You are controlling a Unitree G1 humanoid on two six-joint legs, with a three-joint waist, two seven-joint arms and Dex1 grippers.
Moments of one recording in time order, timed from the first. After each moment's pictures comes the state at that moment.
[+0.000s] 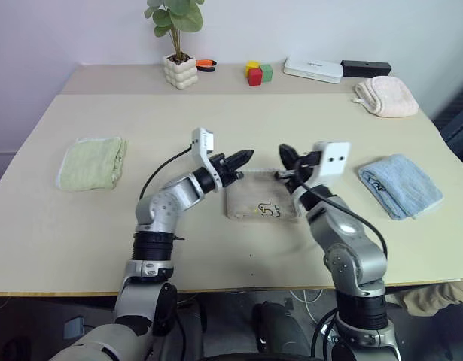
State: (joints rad) left arm -0.64 0.00 0.09 0.20 -0.60 0.70 -0.45; right arm -0.27 -0.09 0.04 -0.37 0.32 0.53 0.08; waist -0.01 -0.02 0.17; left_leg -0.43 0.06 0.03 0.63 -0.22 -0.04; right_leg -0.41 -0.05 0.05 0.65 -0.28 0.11
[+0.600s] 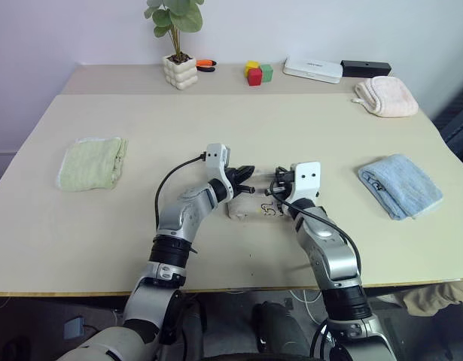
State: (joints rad) left arm -0.63 -0.05 0.02 0.33 -0.42 0.58 -0.40; right arm -0.25 -0.08 0.05 -0.07 0.11 0.32 0.02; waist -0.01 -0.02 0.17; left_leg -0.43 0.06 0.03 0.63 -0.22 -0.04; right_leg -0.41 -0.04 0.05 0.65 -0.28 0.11
